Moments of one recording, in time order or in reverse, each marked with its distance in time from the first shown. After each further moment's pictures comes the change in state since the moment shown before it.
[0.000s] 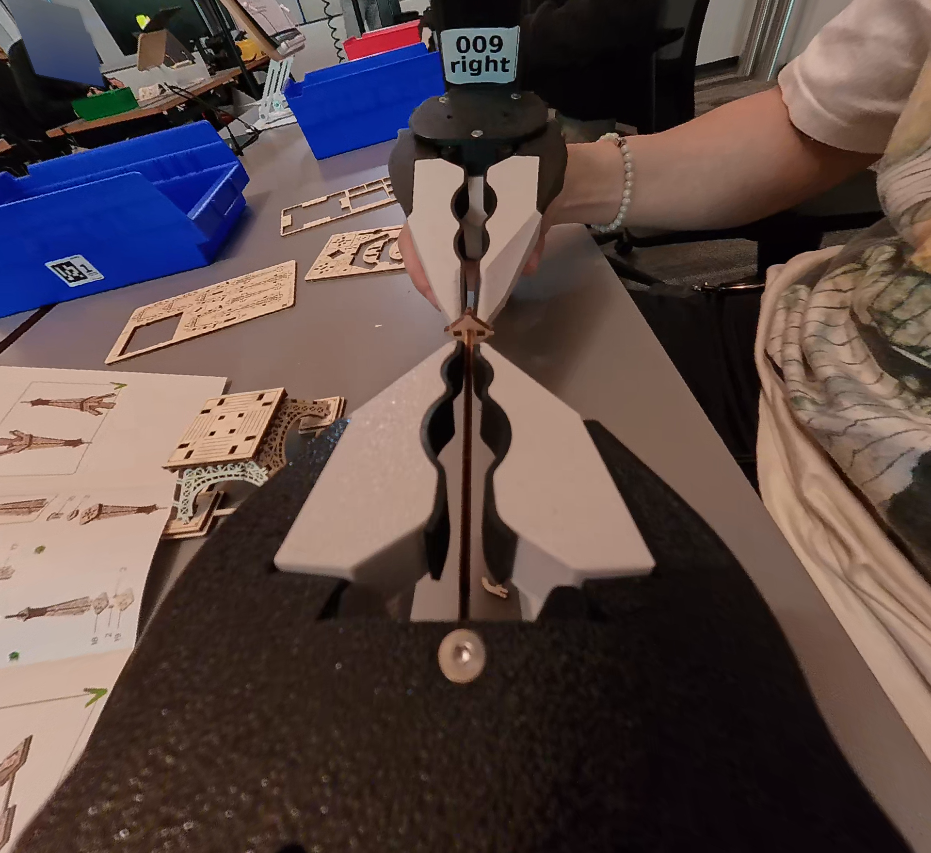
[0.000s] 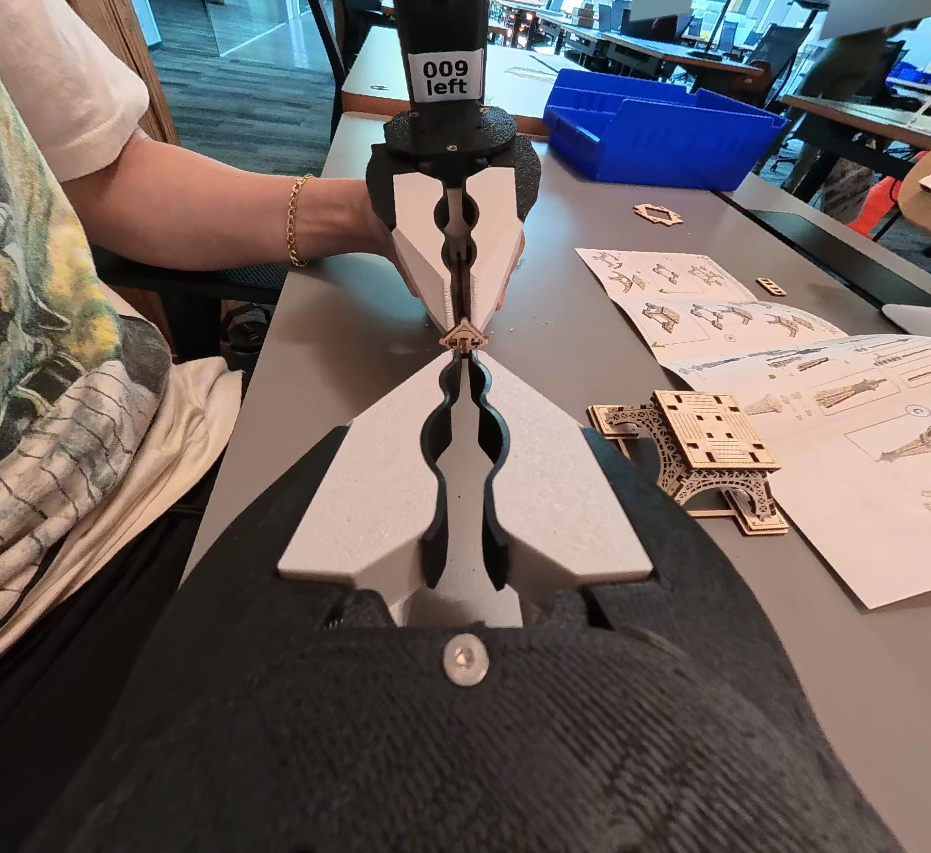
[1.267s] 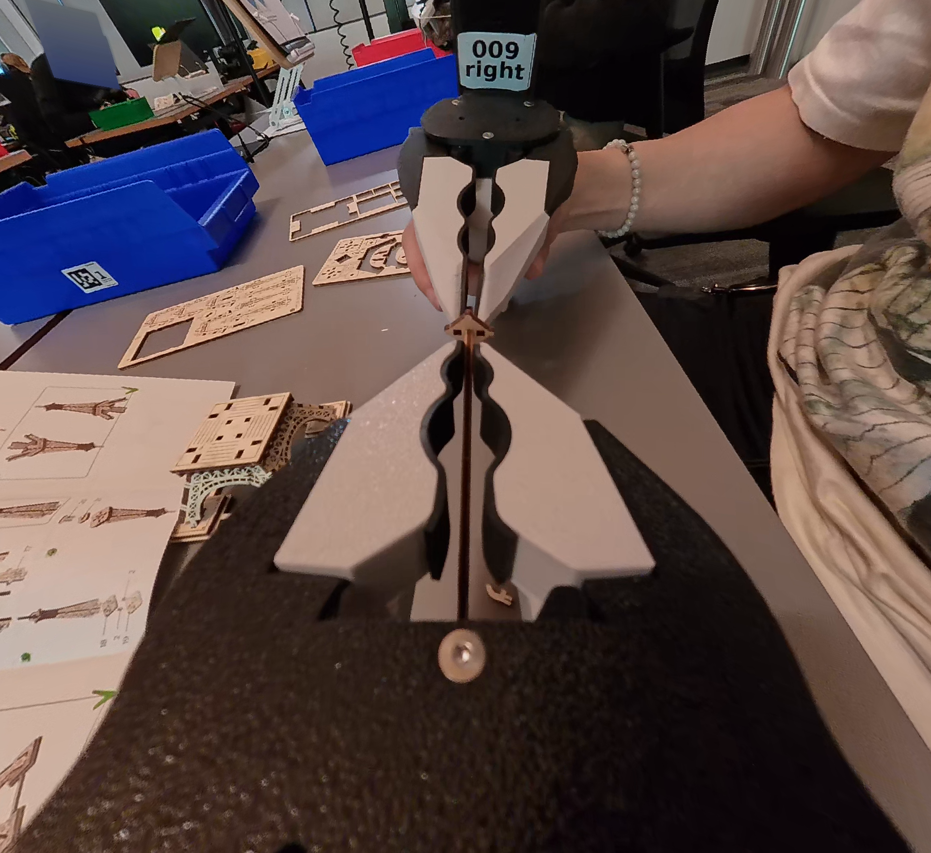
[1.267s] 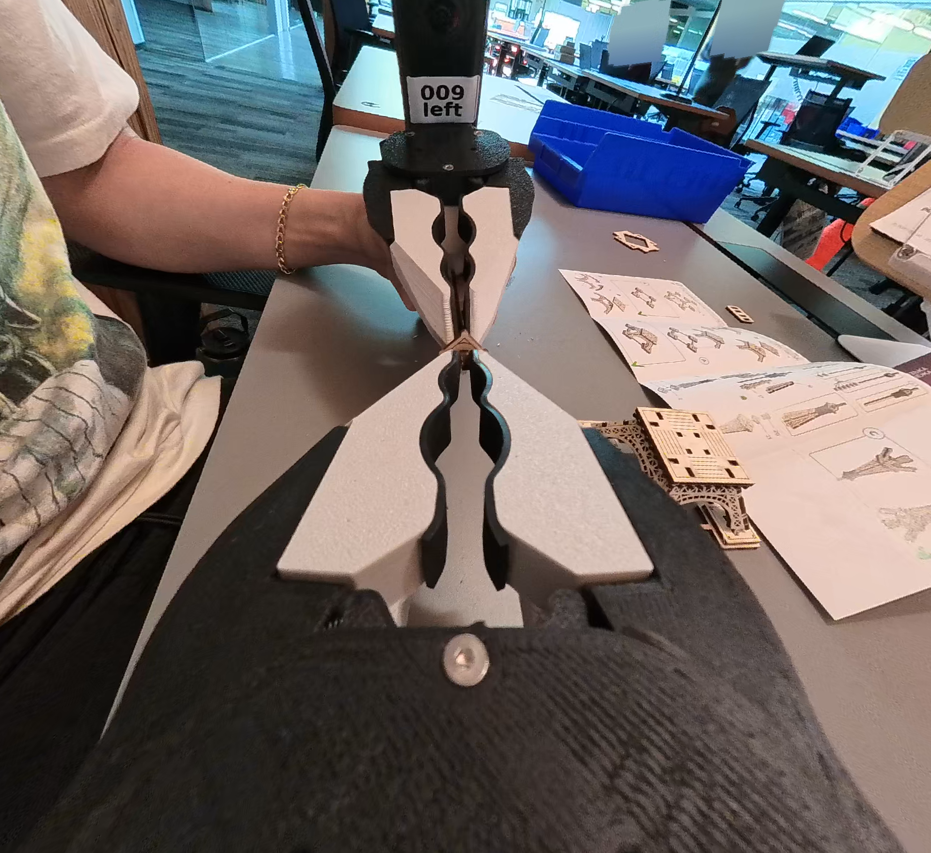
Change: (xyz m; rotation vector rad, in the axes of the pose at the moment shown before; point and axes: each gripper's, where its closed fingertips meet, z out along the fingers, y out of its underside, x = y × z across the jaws) left arm 0.000 -0.004 0.002 0.007 -0.018 0.014; right arm -0.001 -0.007 -0.001 0.039 0.034 -0.058
